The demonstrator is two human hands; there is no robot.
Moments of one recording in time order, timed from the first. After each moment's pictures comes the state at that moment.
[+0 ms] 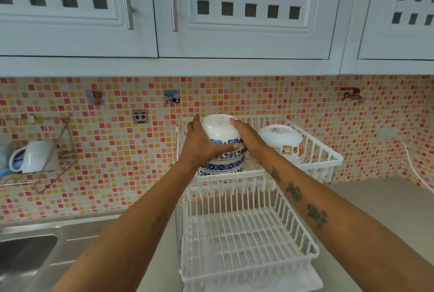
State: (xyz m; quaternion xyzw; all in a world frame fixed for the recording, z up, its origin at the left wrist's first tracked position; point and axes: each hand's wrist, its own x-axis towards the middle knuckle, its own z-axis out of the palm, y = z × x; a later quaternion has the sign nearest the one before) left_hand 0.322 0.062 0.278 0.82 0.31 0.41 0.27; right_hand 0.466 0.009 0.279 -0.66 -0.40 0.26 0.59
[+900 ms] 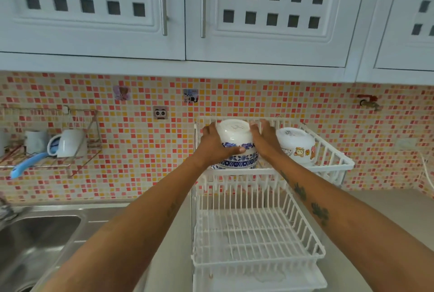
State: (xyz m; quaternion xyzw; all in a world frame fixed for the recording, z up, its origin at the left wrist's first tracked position) left_hand 0.297 0.056 0.278 0.85 0.34 0.31 0.26; right_hand 0.451 -0.010 0.275 -0.75 -0.44 0.05 0.50
